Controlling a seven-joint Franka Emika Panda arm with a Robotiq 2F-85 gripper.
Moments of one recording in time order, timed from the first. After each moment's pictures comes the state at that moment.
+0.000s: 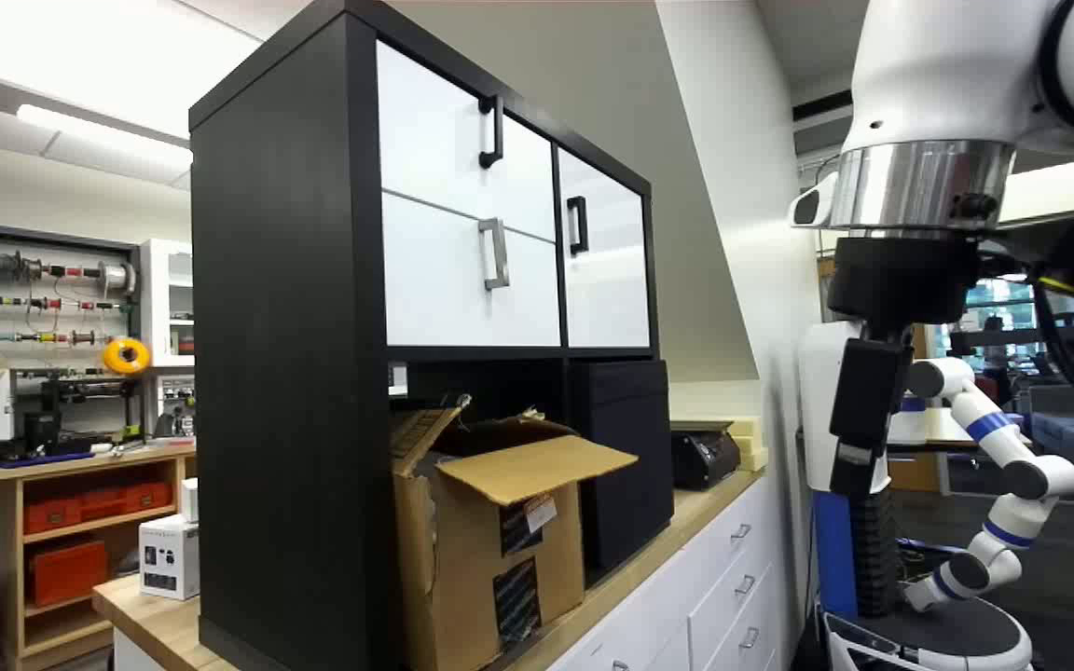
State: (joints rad) arm 0.01 -0.59 0.32 -2.66 -0.05 2.29 0.41
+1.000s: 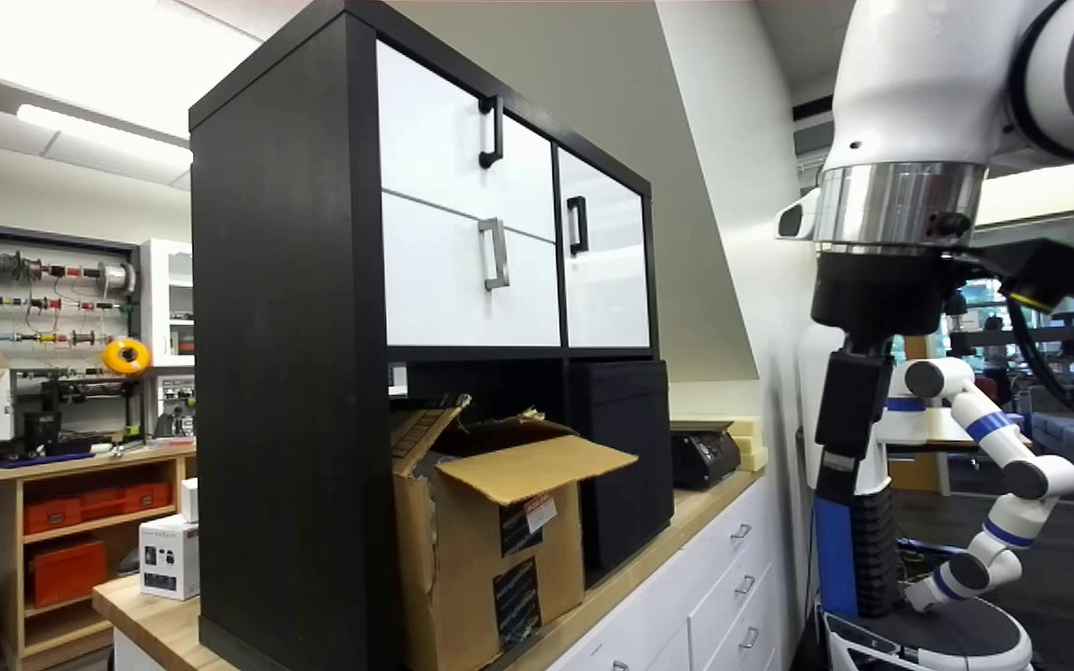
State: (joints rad) arm 0.01 -0.54 0.29 -2.64 -0.10 2.31 0.39
